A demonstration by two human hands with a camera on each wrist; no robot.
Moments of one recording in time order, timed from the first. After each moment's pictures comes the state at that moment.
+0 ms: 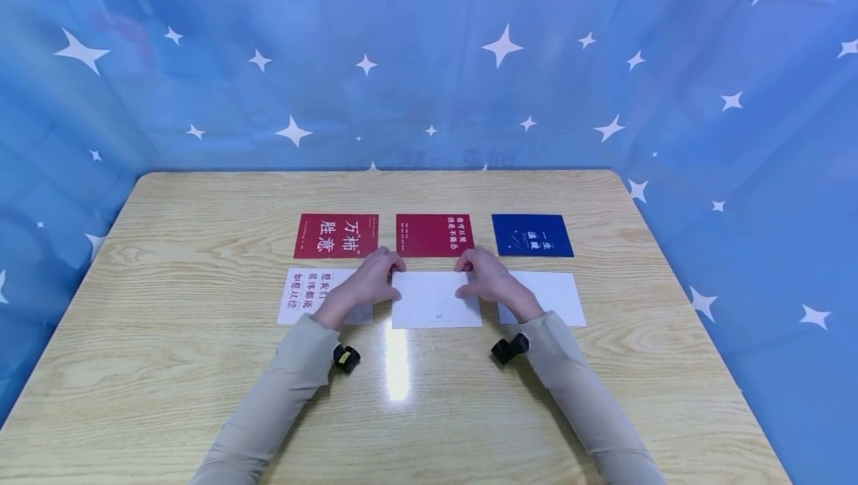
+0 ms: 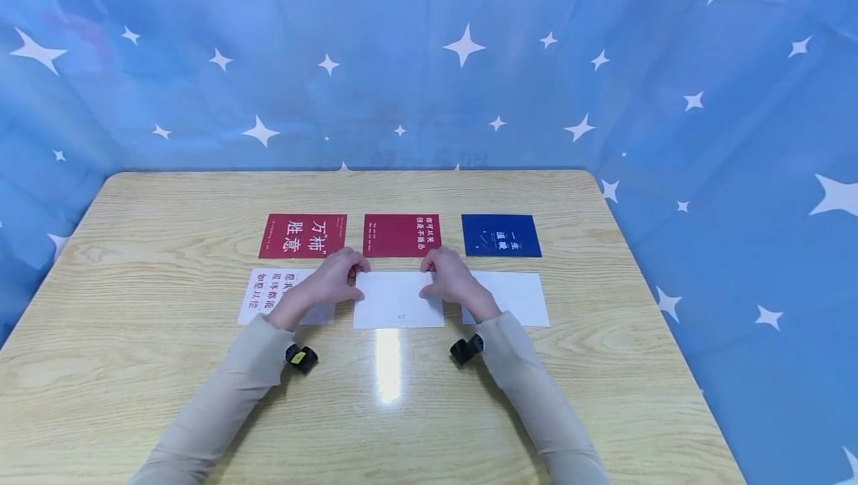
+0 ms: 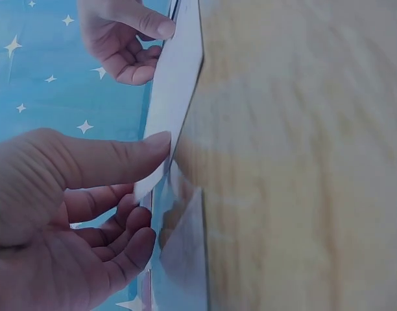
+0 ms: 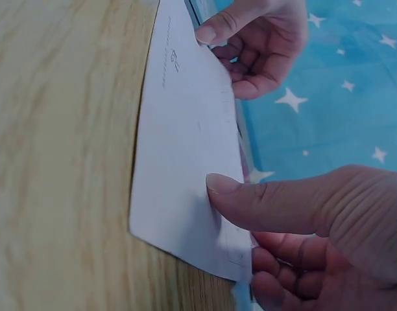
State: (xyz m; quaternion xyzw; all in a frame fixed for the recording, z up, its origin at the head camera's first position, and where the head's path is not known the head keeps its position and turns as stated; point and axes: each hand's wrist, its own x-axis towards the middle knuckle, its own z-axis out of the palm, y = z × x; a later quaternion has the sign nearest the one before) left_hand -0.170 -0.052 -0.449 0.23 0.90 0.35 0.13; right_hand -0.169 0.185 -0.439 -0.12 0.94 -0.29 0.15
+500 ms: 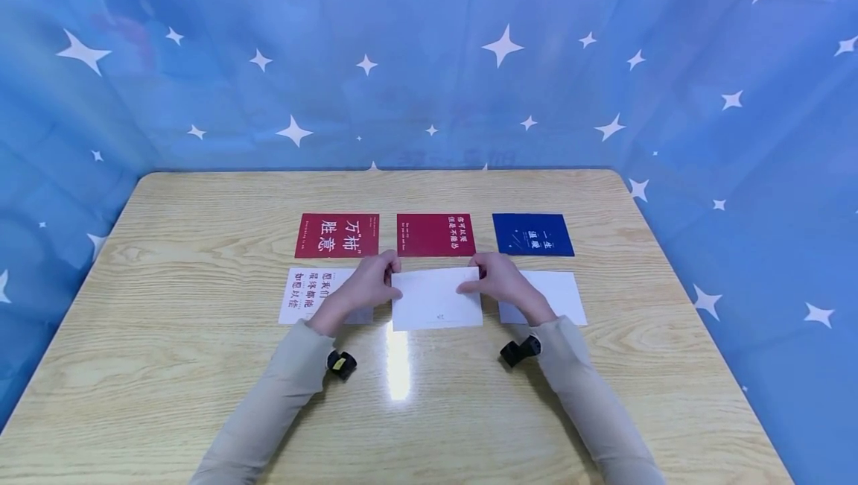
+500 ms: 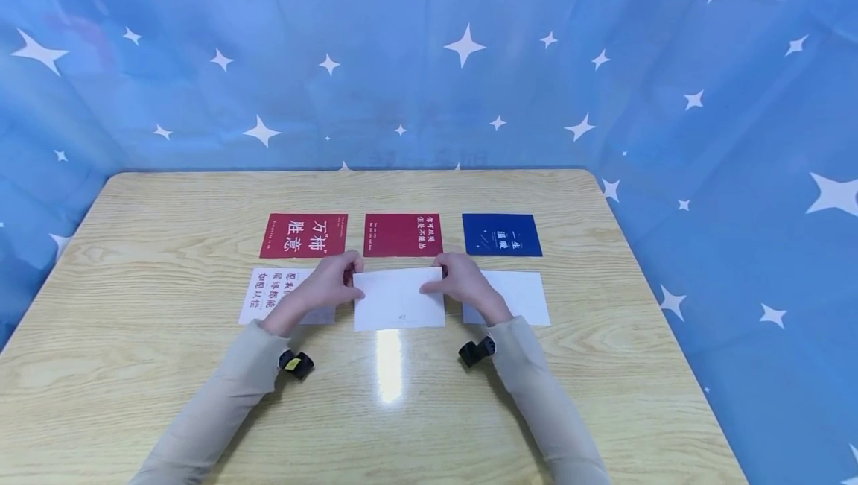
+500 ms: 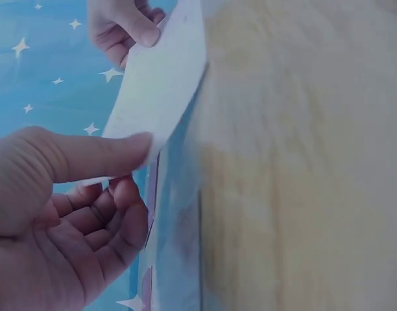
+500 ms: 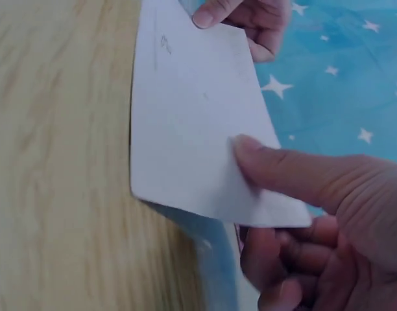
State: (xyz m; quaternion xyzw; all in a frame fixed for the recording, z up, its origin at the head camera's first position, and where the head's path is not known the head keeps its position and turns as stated) left_hand -0.162 -0.060 -0.449 0.23 0.86 0.44 0.12; right_hand -0.164 0.201 -0.437 -0.10 0.92 -0.33 0.16
